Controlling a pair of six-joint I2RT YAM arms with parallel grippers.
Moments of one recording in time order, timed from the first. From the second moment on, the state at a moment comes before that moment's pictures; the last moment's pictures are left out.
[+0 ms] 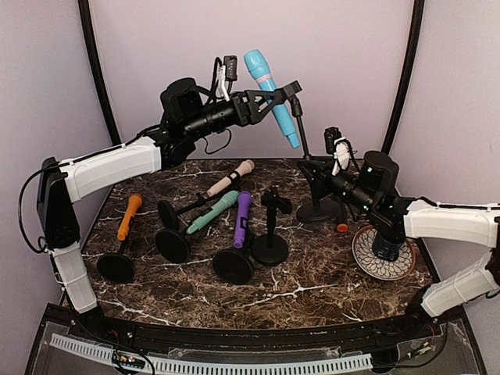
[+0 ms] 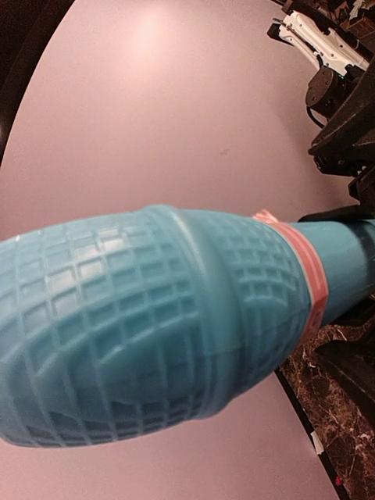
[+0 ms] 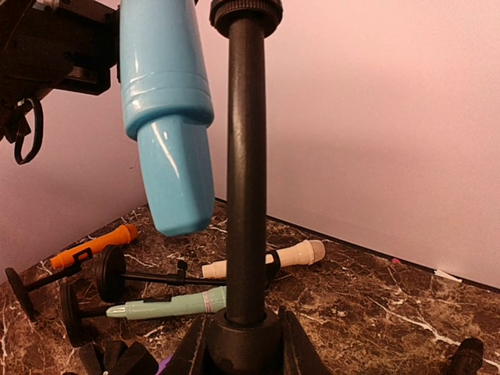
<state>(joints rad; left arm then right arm) -0.73 1.84 1.68 0.41 0.43 -0.46 0.70 1.29 0.75 0.54 -0.04 0.09</state>
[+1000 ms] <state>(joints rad) -0.73 1.87 1.70 0.30 0.48 -0.40 0.71 1.30 0.72 0.53 0.05 0.00</state>
